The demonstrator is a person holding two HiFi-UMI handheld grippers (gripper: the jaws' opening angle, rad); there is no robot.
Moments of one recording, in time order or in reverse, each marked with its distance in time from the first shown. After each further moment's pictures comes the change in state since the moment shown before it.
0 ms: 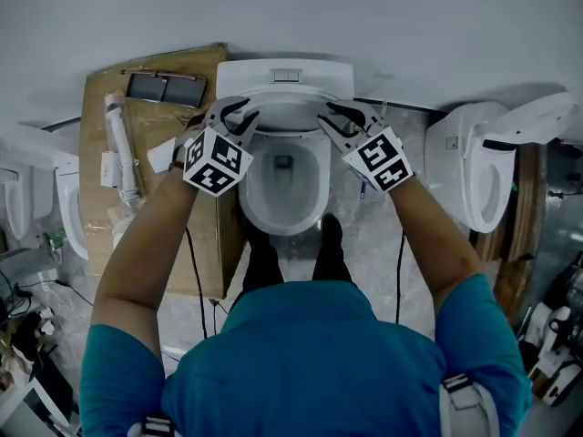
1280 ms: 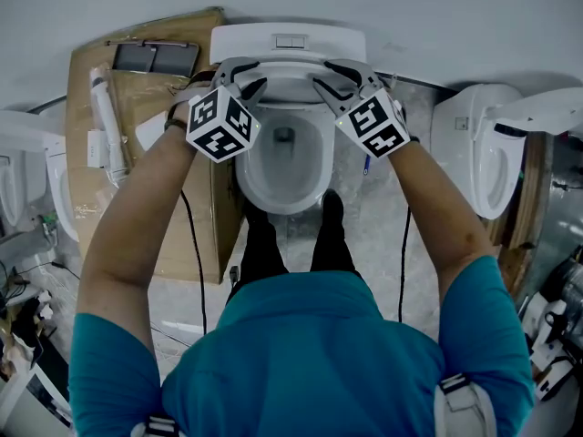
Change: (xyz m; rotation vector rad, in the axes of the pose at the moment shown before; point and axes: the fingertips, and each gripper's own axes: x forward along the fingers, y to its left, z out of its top) left arm 0.046 -0.006 -0.015 0.182 0.073 -0.052; right arm 0.053 -0.011 -0.025 -0.134 0.075 -0.027
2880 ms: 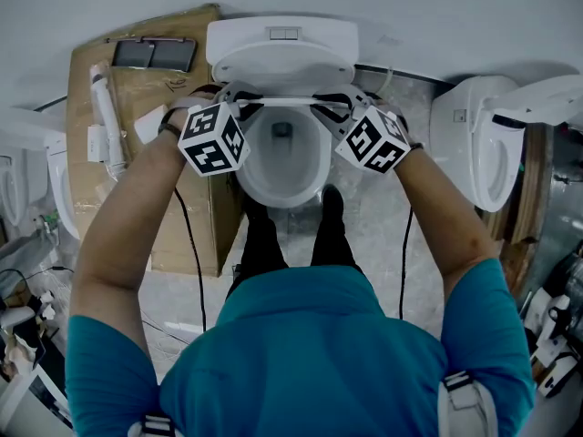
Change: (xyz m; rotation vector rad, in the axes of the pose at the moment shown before) left arm -0.026 -0.076 -0.002 0.164 0.037 -0.248; right arm -0.034 0.072 -0.021 -0.156 0.066 0.205
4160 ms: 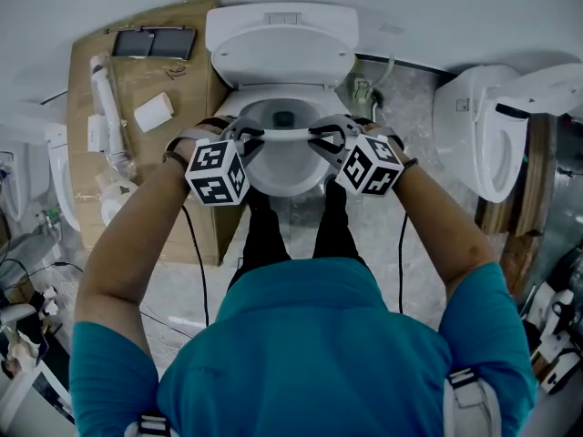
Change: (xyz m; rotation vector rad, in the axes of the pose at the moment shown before) left arm -0.004 -0.113 -0.009 0.051 0.036 -0.168; right arm -0.006 0.107 -0.024 -0.052 0.038 0.198
